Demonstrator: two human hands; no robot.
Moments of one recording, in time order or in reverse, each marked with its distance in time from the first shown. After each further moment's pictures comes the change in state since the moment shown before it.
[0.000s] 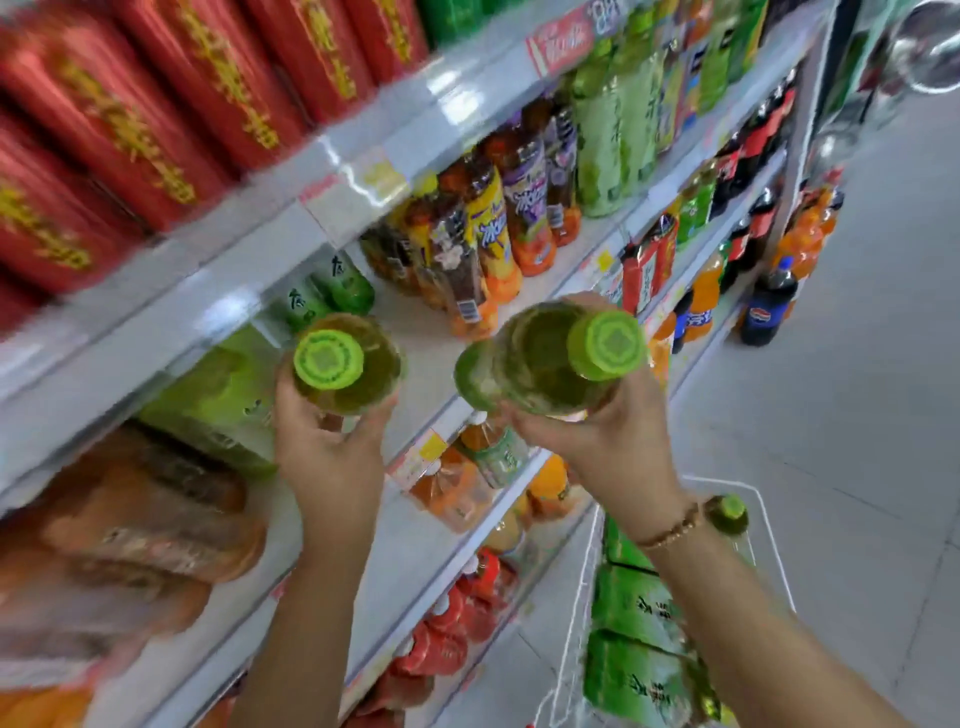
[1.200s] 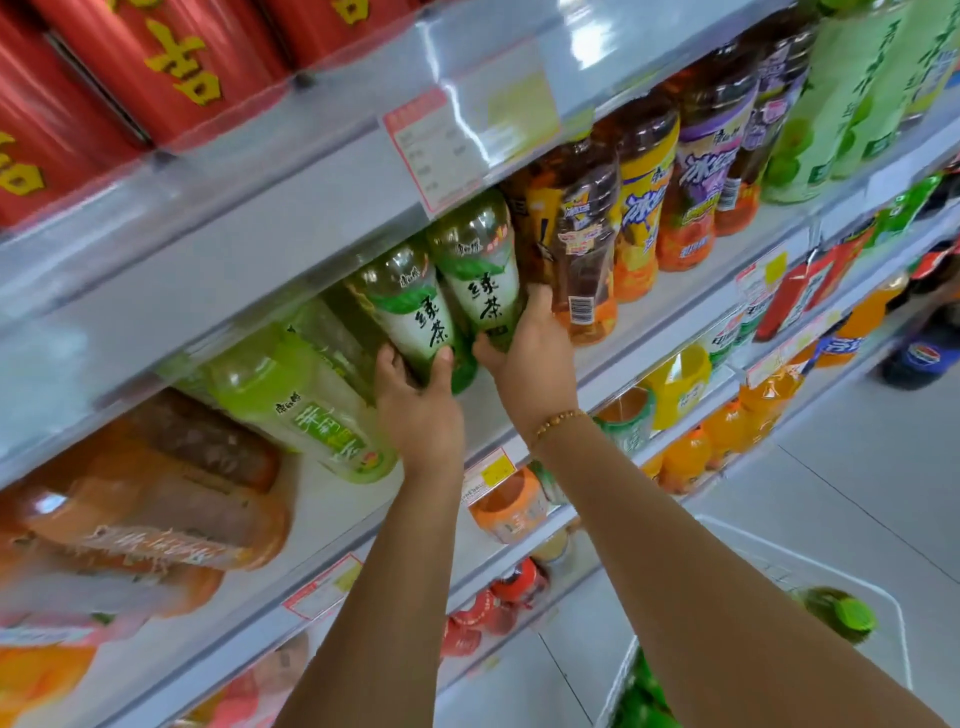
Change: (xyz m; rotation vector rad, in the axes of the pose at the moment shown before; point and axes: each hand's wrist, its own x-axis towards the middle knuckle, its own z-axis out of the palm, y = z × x) left_hand 0.058 -0.091 0.059 0.107 0.228 -0.396; right_hand 0.103 0.112 0.158 -0.418 -0.298 0.173
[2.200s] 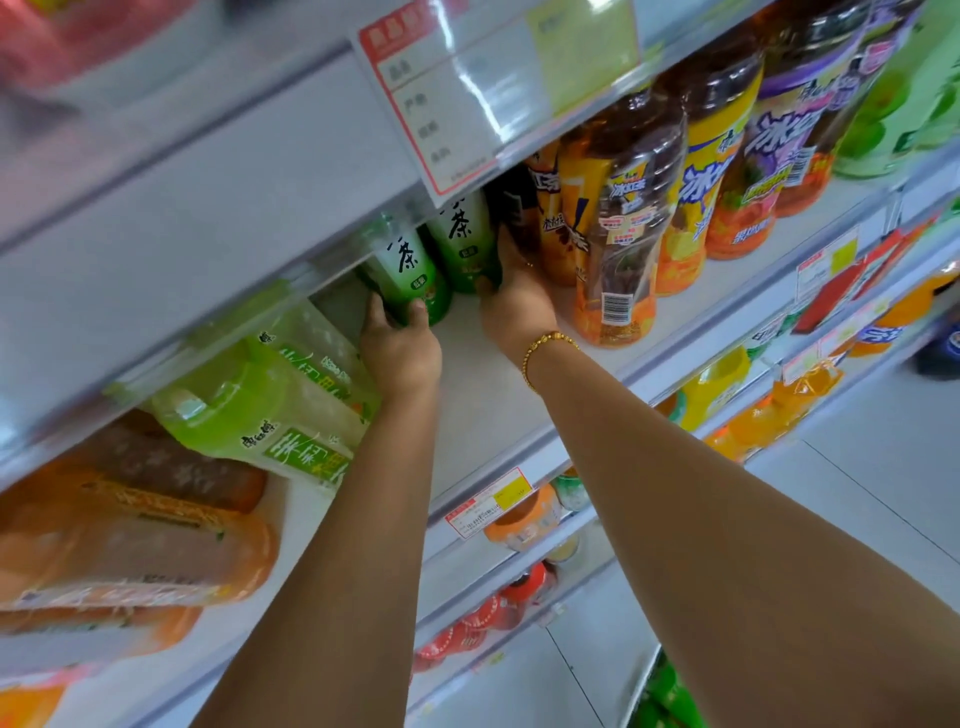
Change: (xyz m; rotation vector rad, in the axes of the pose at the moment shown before) left_hand 0.094 -0.022 0.030 0.078 -0.017 -0.130; right_hand 0.079 0.008 0.045 -0.061 -0.225 0.109
